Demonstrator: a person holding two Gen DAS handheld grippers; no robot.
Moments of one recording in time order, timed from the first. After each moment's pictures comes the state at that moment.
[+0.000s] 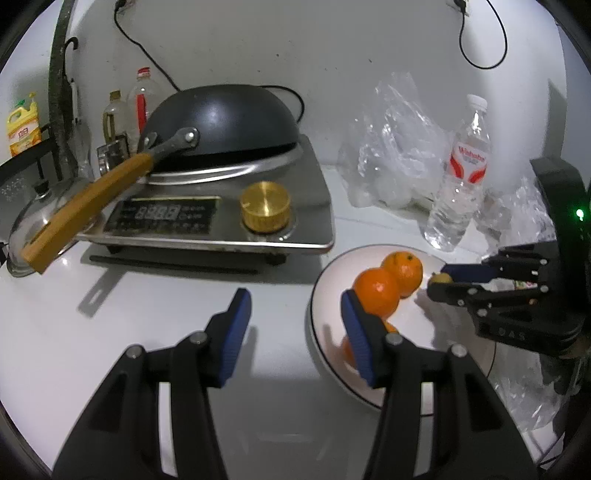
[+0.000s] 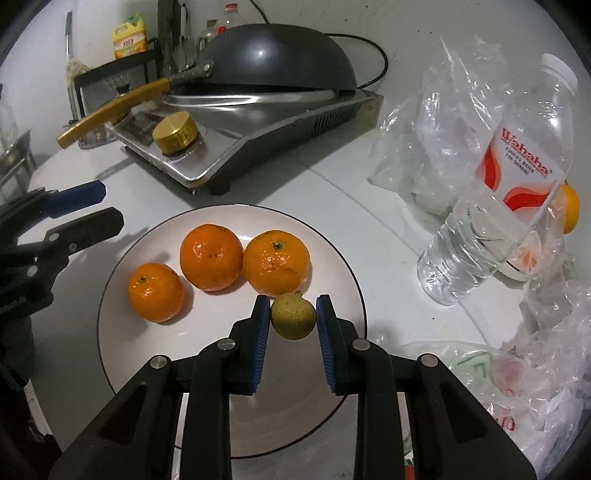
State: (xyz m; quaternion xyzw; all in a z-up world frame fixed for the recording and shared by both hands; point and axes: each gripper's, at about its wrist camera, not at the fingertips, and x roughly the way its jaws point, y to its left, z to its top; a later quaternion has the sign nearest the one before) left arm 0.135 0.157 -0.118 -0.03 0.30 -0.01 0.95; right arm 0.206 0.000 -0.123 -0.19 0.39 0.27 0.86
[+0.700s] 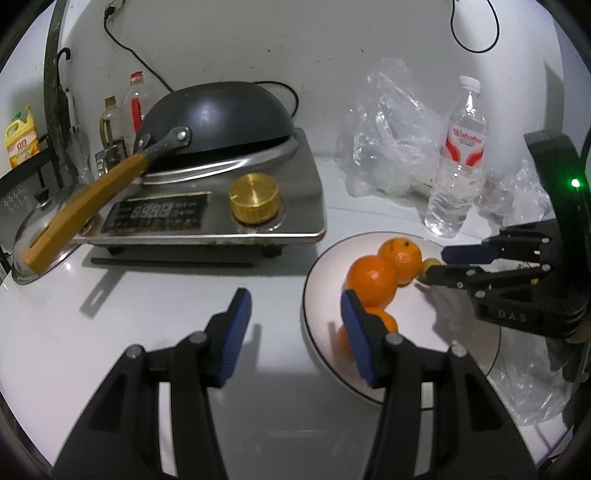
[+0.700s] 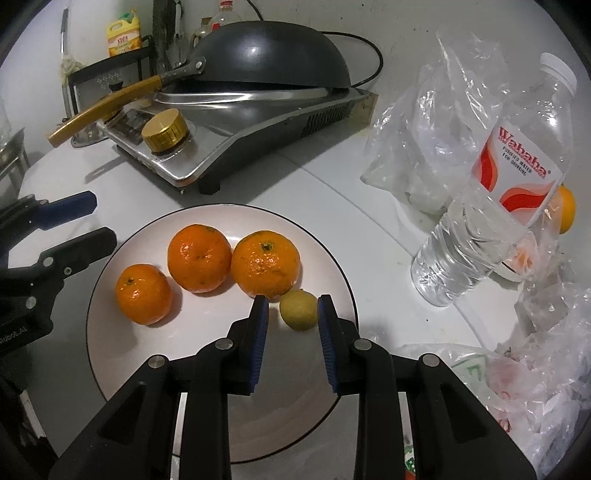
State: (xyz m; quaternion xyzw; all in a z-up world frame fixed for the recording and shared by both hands) left arm 0.133 0.144 -0.122 -0.01 0.31 0.00 0.95; right arm 0.206 -0.004 -0.120 -0.19 0.38 0.27 0.86
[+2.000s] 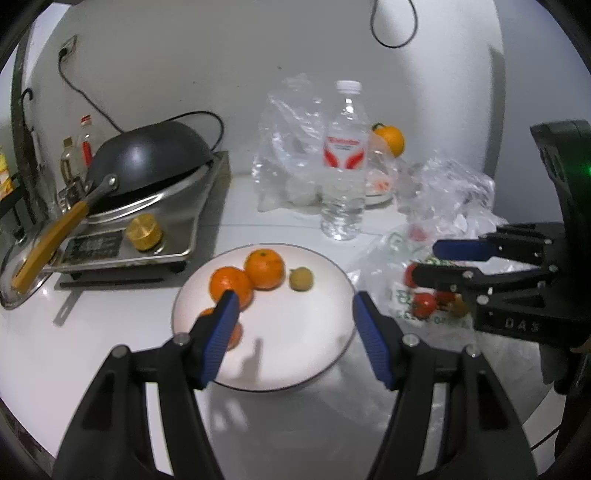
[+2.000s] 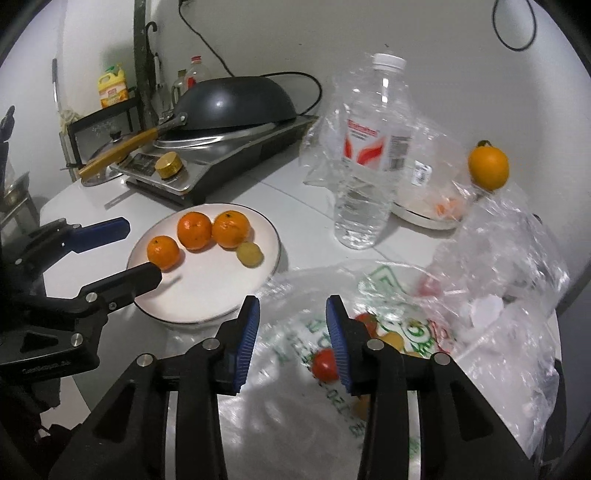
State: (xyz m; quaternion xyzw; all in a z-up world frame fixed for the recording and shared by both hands) left arm 0.088 0.030 -0.088 0.03 0.29 -0.07 0.95; right arm 0.130 -0.123 -0.080 -0.11 0.34 0.24 0.90
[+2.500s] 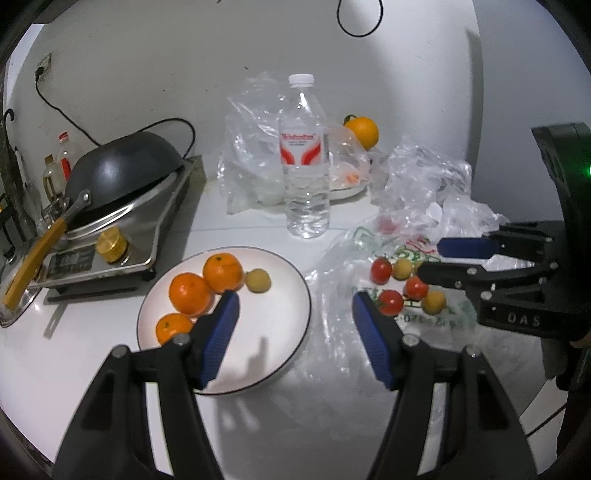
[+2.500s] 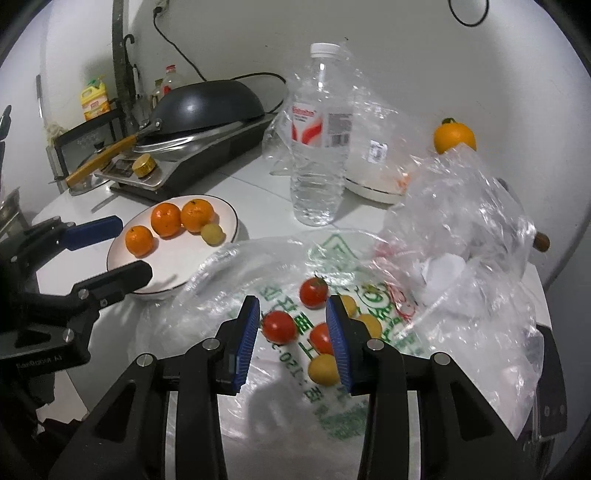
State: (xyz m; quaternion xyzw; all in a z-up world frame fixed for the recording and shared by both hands) left arm 0.089 -0.012 -0.087 0.05 0.30 -0.10 0.95; right arm 0.118 -0.171 -0.089 -0.08 0.35 0.21 0.91
